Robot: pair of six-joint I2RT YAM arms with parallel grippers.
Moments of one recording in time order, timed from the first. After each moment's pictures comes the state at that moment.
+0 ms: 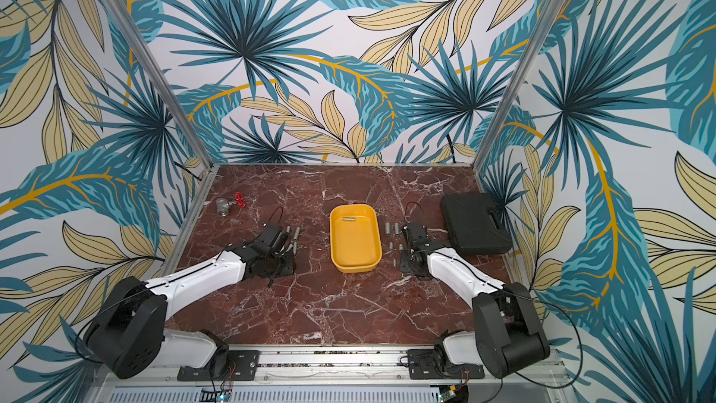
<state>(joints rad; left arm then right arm) -0.51 1.40 0.75 -0.49 0.01 -0.64 0.28 1.38 0.73 -0.60 0.17 0.50</state>
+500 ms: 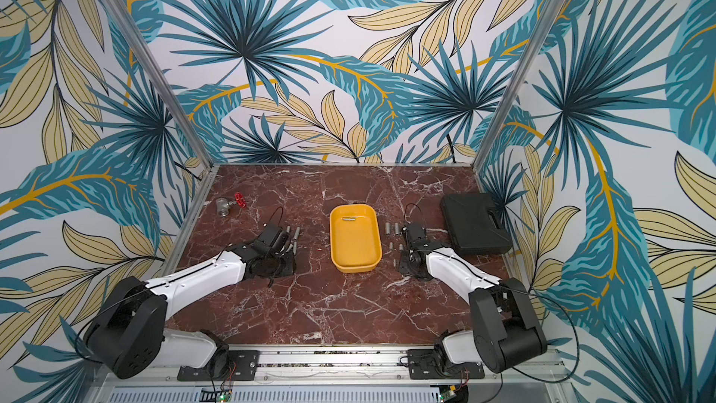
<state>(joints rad) -0.52 1.40 0.75 -0.49 0.01 -0.64 0.27 1.40 0.72 -0.58 0.15 0.52</state>
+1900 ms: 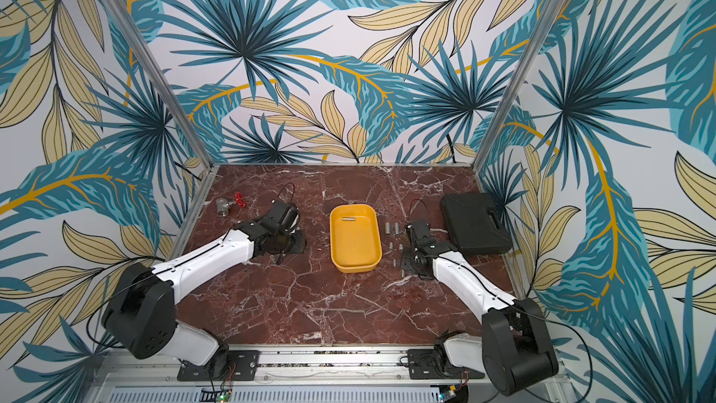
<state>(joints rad) -0.53 1.56 1.11 -0.60 -0.01 -0.48 0.27 1.27 0.75 -0.64 0.14 0.52</state>
